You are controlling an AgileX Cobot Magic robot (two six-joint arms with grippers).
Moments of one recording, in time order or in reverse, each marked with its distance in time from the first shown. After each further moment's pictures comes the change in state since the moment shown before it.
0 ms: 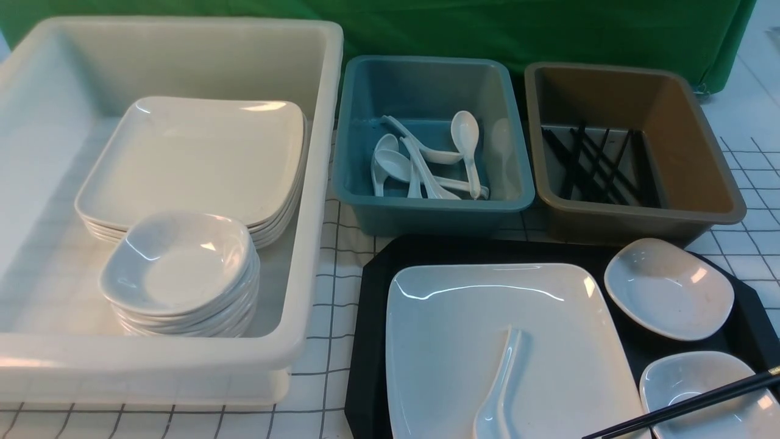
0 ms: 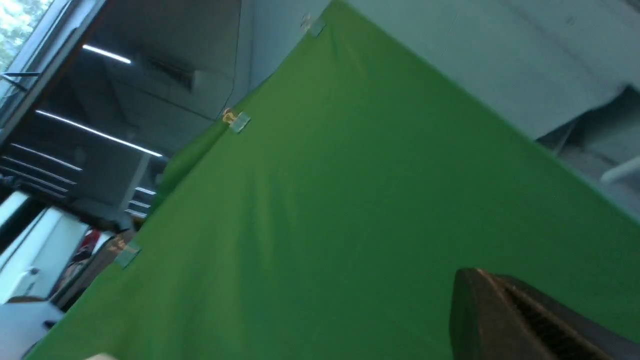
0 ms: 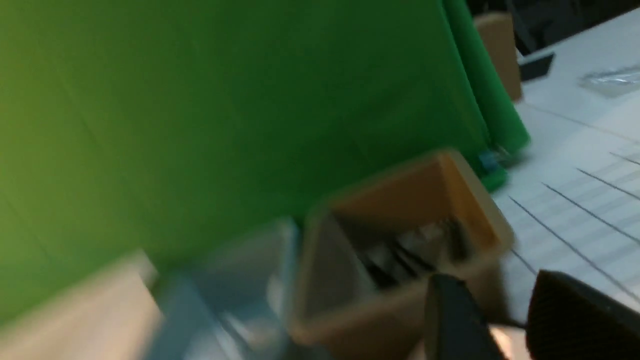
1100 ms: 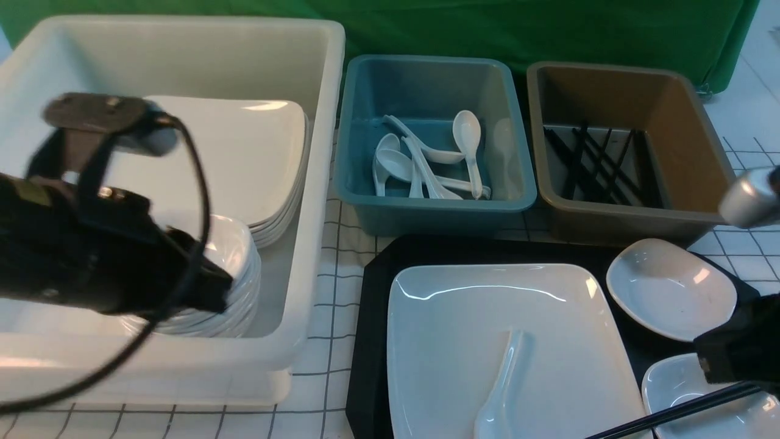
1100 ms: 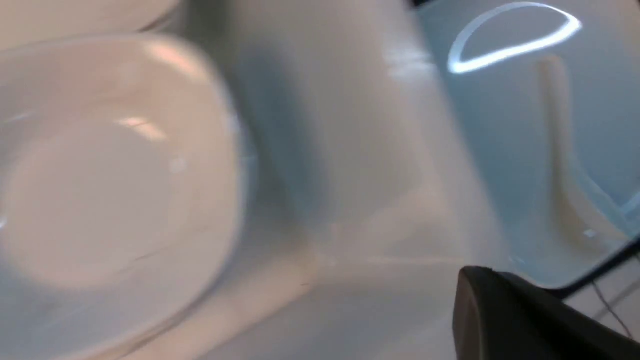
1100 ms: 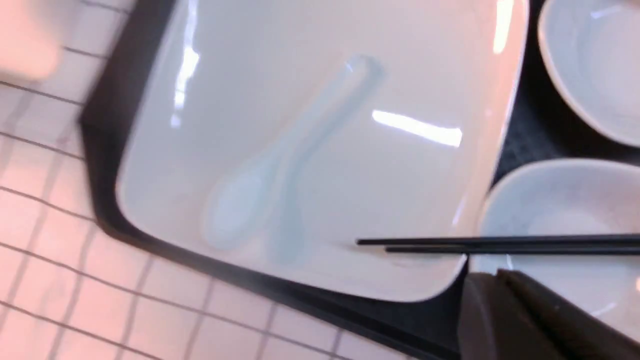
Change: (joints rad) right arm 0.494 1.035 -0.936 -0.204 1.168 -0.159; left arm -0.419 1.112 -0.865 -0.002 1.398 0.542
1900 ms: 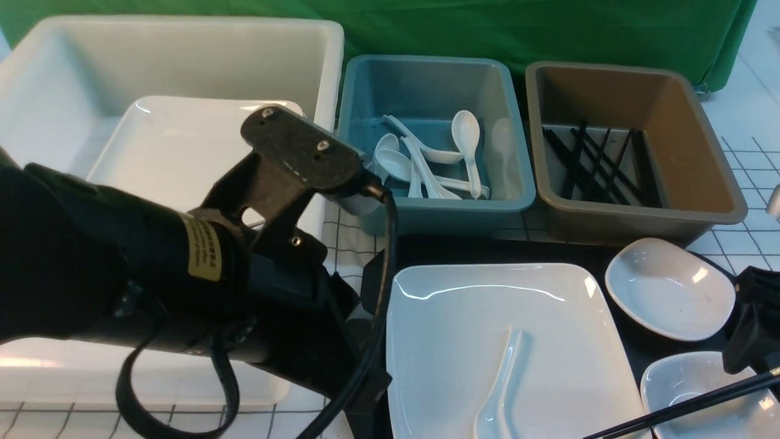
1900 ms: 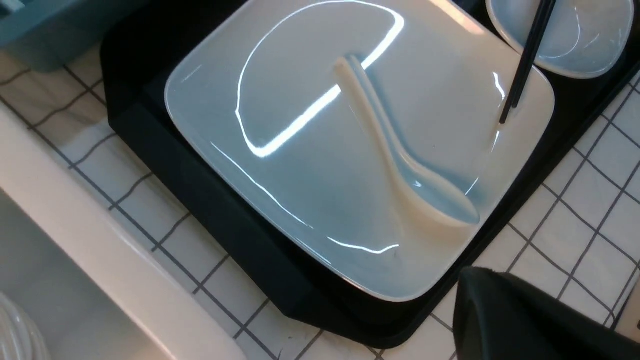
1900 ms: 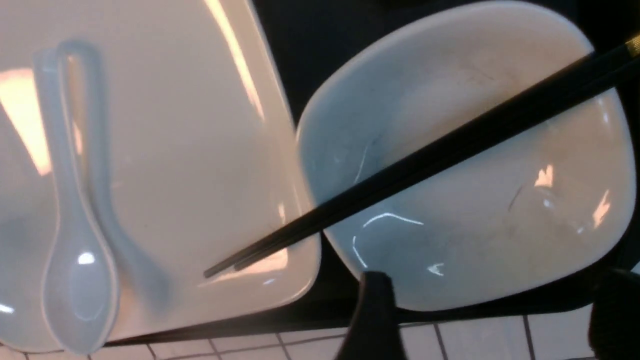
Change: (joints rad) right arm -0.556 0.389 -0.062 0.223 0.164 -0.060; left arm -0.400 0.057 -0.090 0.187 -0.079 -0.182
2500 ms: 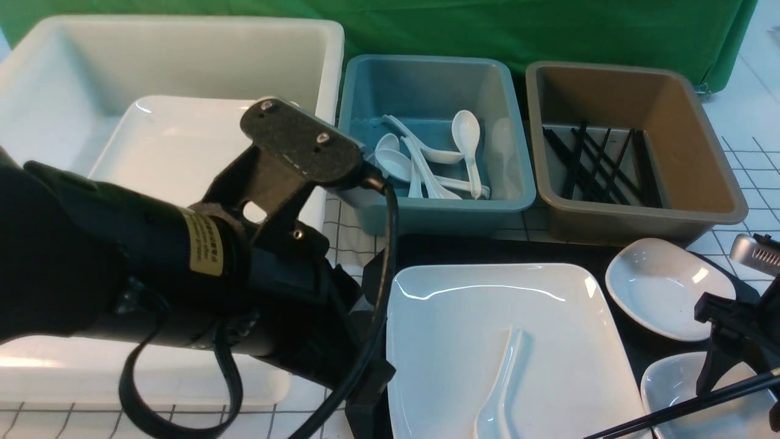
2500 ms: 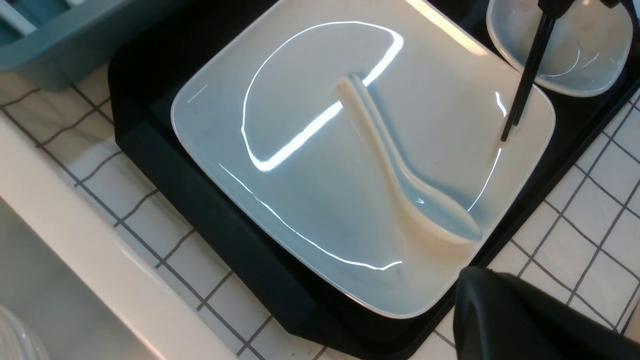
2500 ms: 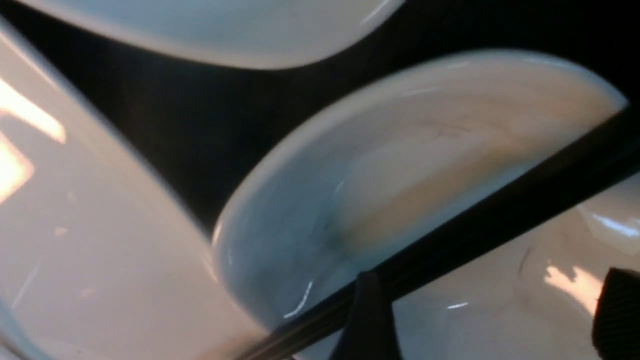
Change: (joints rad) right arm 0.000 0.240 0.000 -0.025 -0.069 0.159; left arm 0.000 0.000 0.000 0.003 -0.023 0.000
